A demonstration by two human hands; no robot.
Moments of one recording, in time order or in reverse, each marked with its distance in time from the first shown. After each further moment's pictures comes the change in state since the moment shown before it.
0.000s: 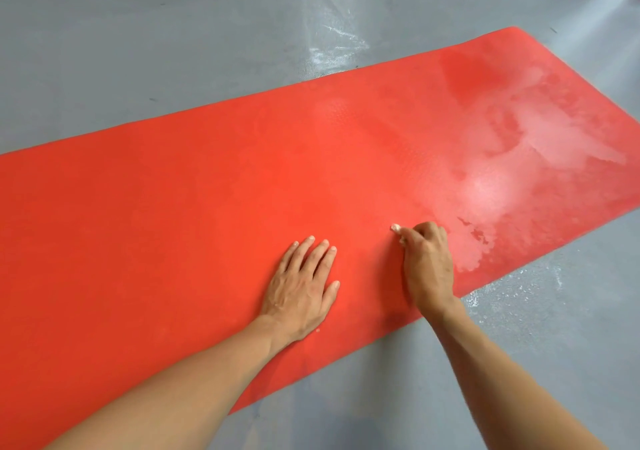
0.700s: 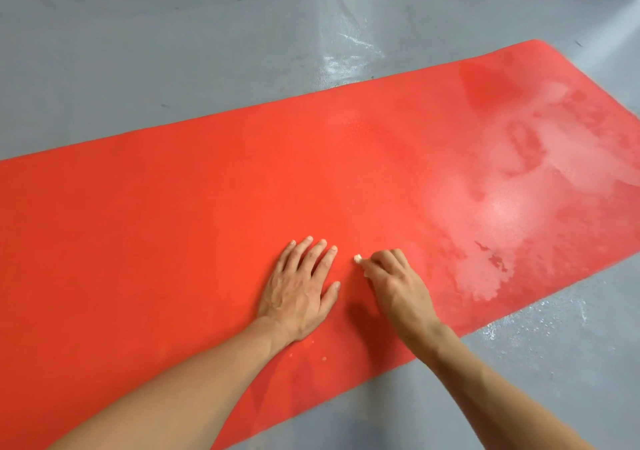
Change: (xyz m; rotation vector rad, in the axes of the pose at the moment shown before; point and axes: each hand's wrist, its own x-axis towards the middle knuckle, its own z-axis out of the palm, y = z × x) left_hand 0.025 -0.024 -0.006 -0.030 -0.039 -0.081; right_hand -0.001 -0.036 0.019 -0.008 -0.126 -0.463
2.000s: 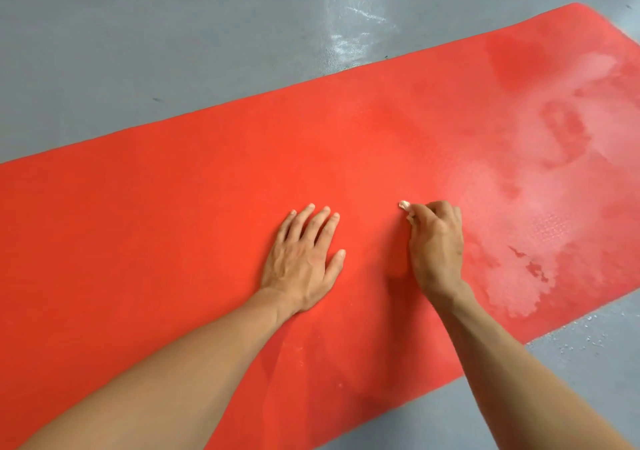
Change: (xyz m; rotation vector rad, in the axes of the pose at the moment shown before) left_hand 0.060 -0.037 -0.002 0.014 -0.011 -0.027; right_hand 0.079 0.041 0.017 0.039 0.184 0.508
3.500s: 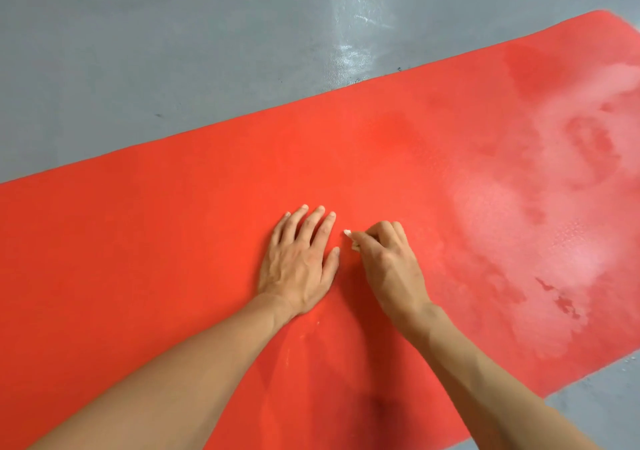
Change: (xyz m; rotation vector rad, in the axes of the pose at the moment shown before) left_hand 0.036 -0.032 -0.001 -0.004 0.027 -0.077; right_hand -0.002 -0.066 0.027 0.175 -0.148 -0.365
